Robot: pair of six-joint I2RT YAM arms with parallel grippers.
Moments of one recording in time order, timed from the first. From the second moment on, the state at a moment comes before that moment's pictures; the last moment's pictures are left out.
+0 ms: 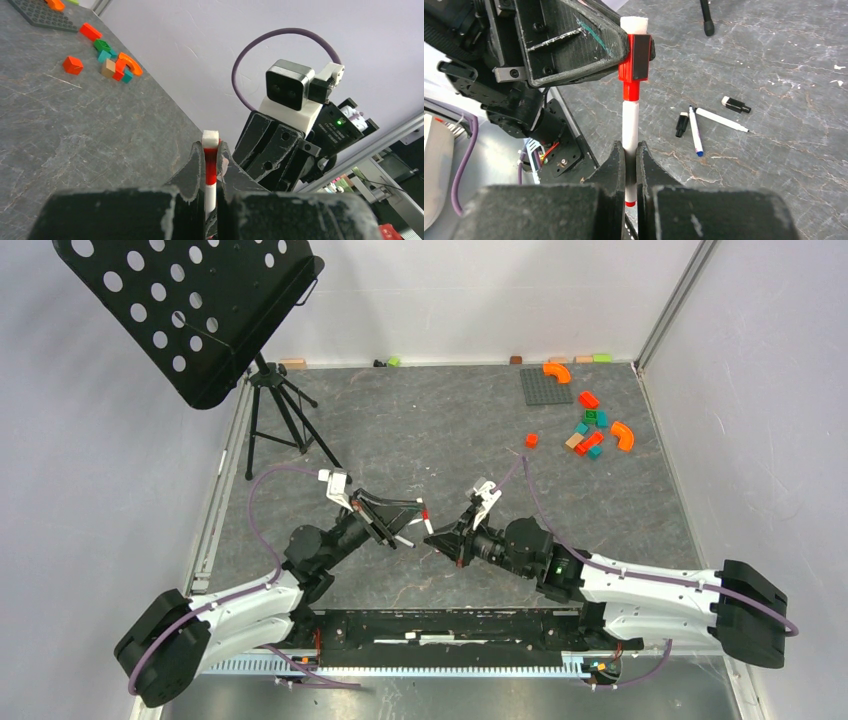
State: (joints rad) left arm -0.76 0.92 0.13 1.12 0.22 -0.91; right arm 1.14 1.02 0.45 0.46 0.09 0.45
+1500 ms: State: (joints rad) left arm -0.91 0.93 0.40 0.60 -0.13 -0.82; right arm 1.10 1.09 0.72 0.00 0.23 0.20
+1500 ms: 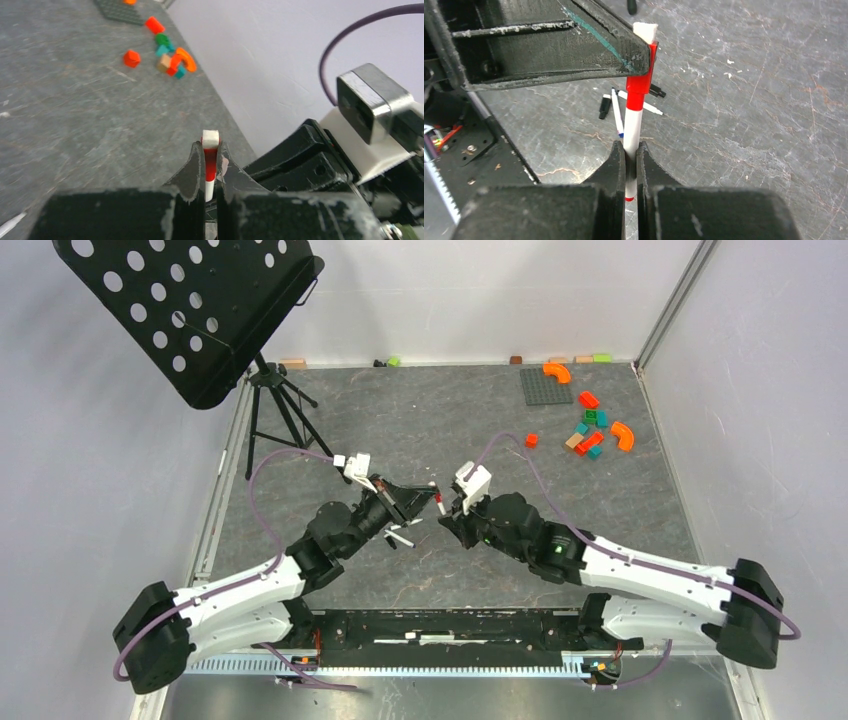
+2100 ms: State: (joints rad) left arm -0.91 0.92 0.40 0.91 0.26 -0.73; right arm 1.09 0.83 0.68 0.01 -0.07 0.20
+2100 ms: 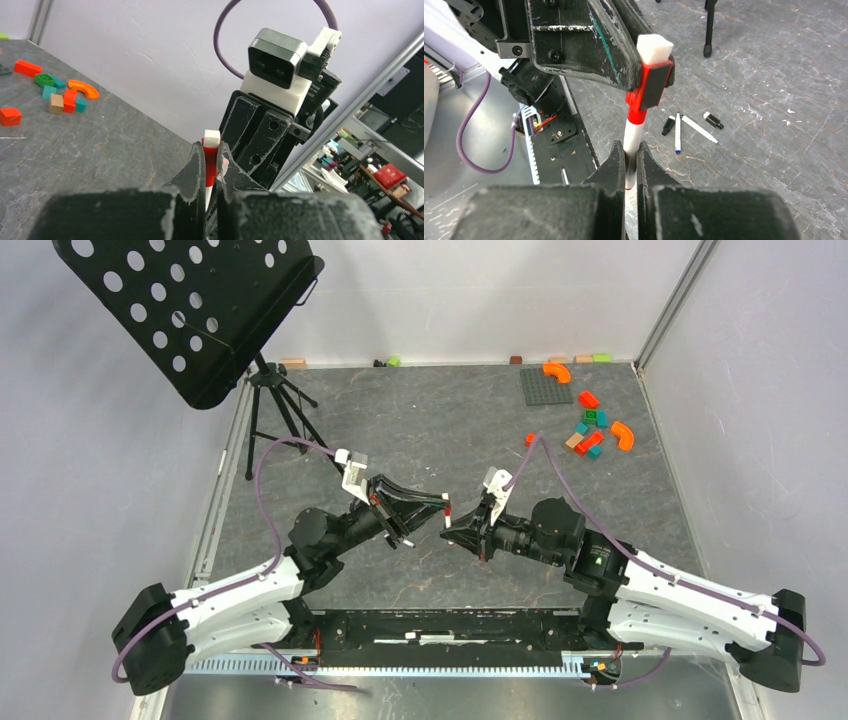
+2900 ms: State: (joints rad) left arm -0.94 1.04 0.53 0.50 -0.10 -0.74; right arm 1.10 1.08 0.79 -0.20 0.32 0.19
